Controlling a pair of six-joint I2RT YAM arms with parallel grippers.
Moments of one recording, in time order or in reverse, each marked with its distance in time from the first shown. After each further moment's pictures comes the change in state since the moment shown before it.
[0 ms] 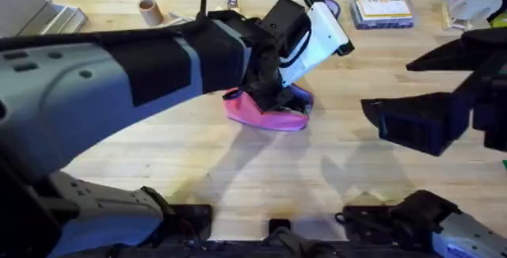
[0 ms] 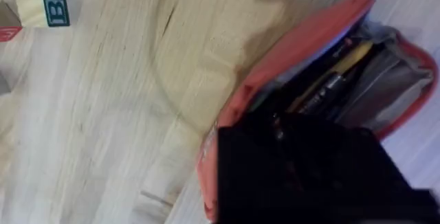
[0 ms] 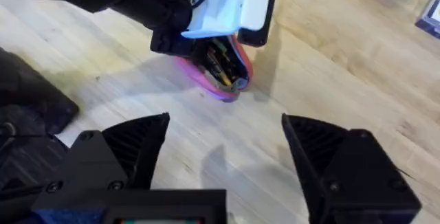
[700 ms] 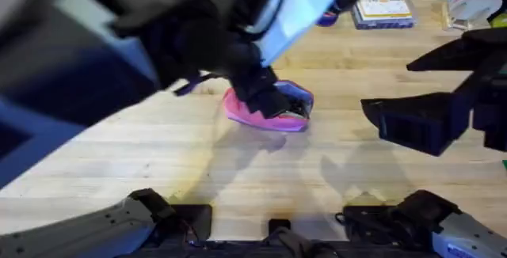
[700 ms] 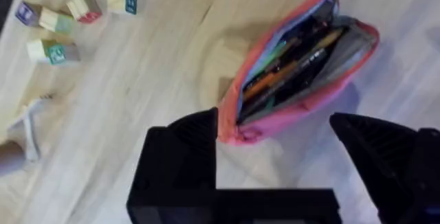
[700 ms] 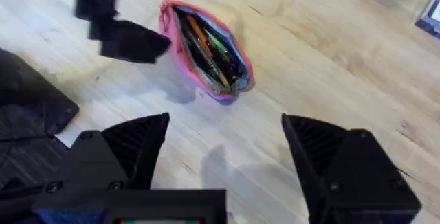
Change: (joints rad) left arm 0.053 -0.313 0.059 -0.185 0.035 0.015; right arm 0.000 0.000 0.000 0.000 0.001 0.000
